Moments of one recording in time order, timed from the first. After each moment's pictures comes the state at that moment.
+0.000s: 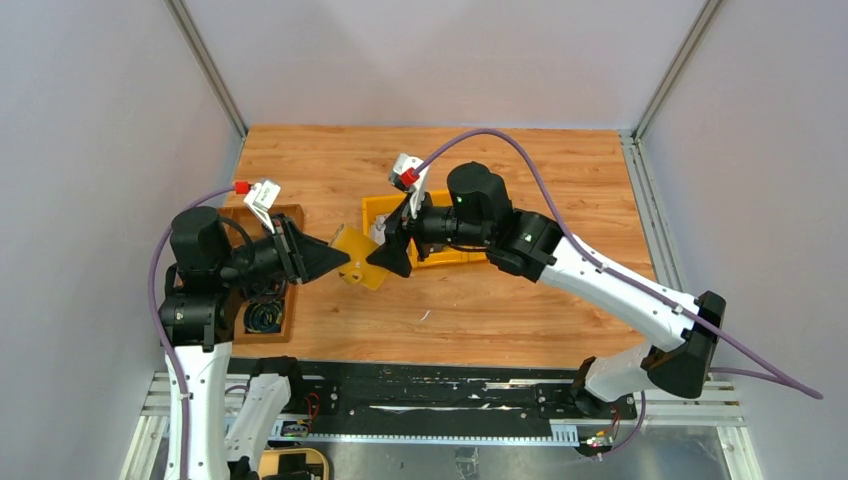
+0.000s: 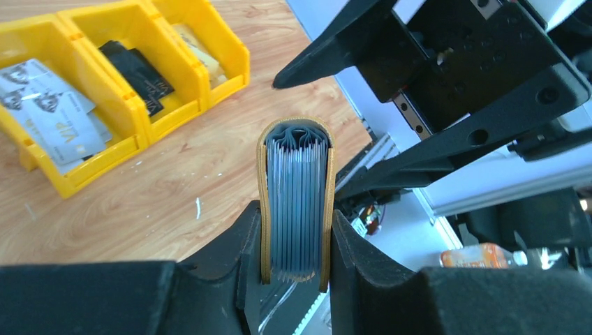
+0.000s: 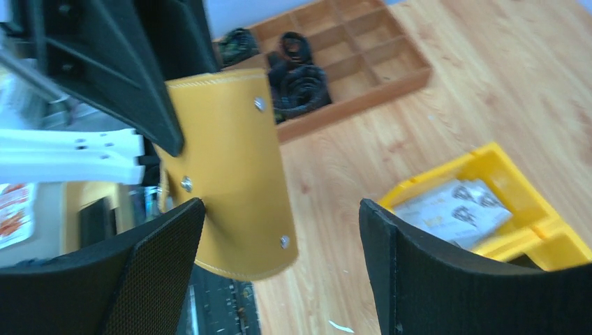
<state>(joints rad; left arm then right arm) 0.05 0.70 1.09 -0.75 0.98 -0.41 1.01 1.38 1.43 -0.29 -0.28 0.05</state>
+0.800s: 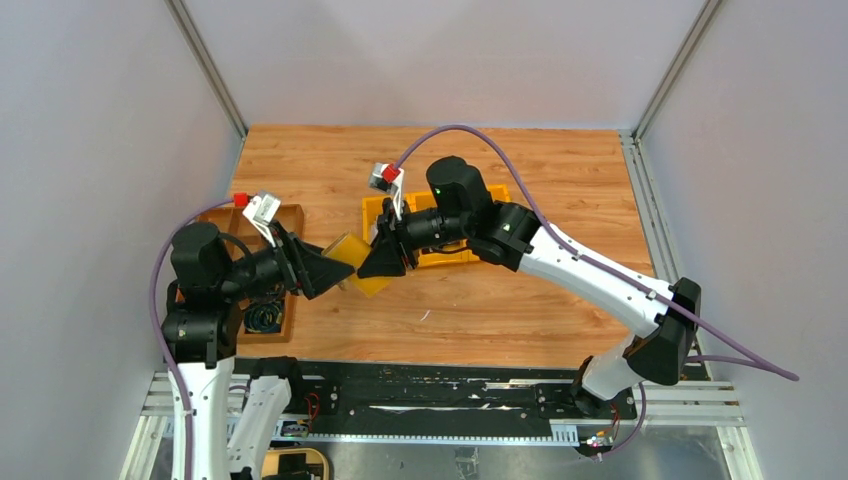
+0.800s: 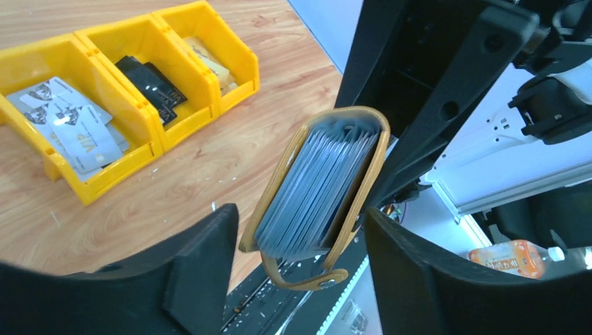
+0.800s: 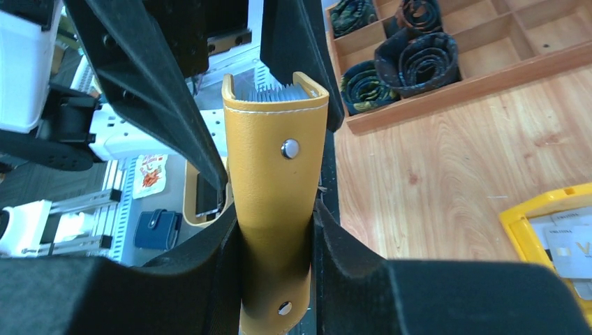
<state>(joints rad) 0.05 0.61 1.05 -0.73 0.99 -0.36 1.00 1.50 1.53 -0.33 -0.67 0.23</state>
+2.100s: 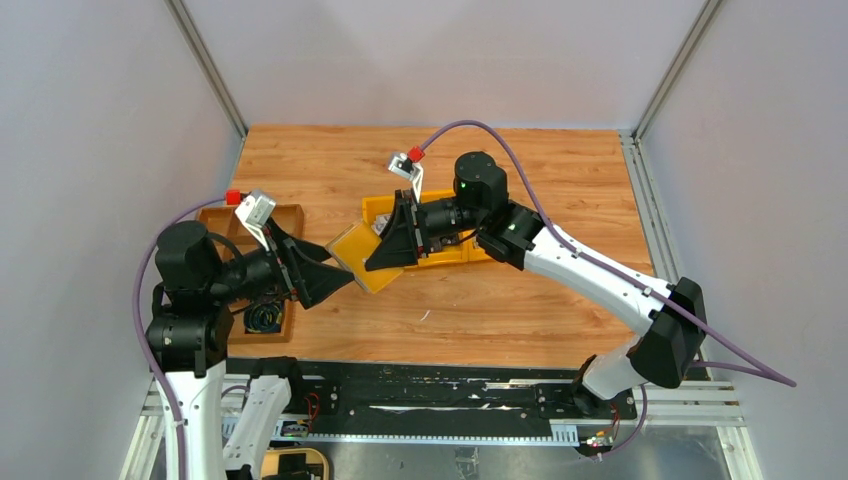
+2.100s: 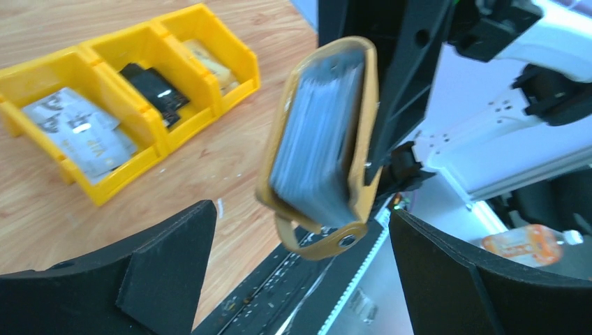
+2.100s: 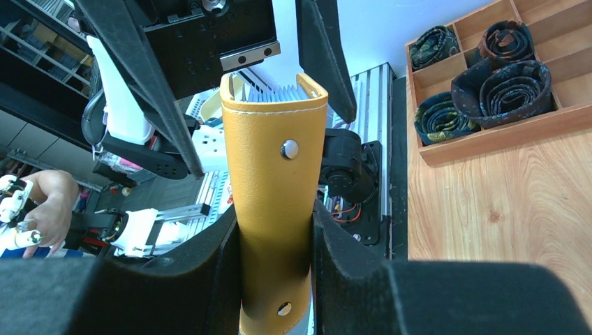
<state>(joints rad) 0.05 0.63 1.16 -0.85 1.00 -0.27 0.89 1.47 1.36 0.06 -0.93 0.56</state>
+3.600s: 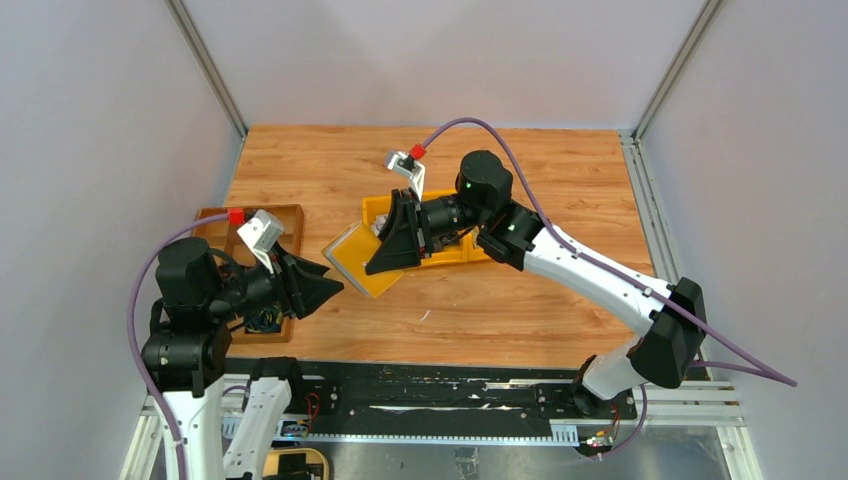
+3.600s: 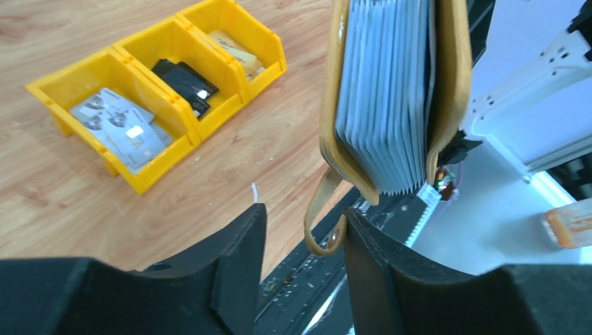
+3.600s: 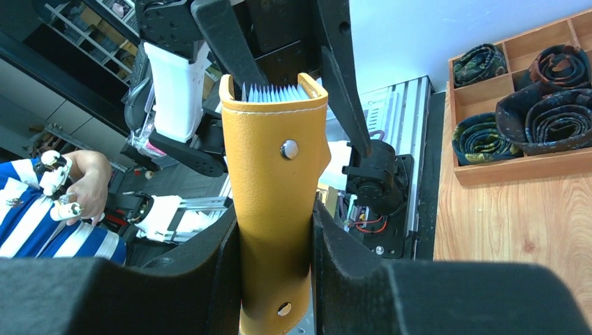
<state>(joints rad) 0.05 0.56 1.16 -0.97 0.94 -0.05 0.90 1.47 1.36 0.18 -1.02 0.64</state>
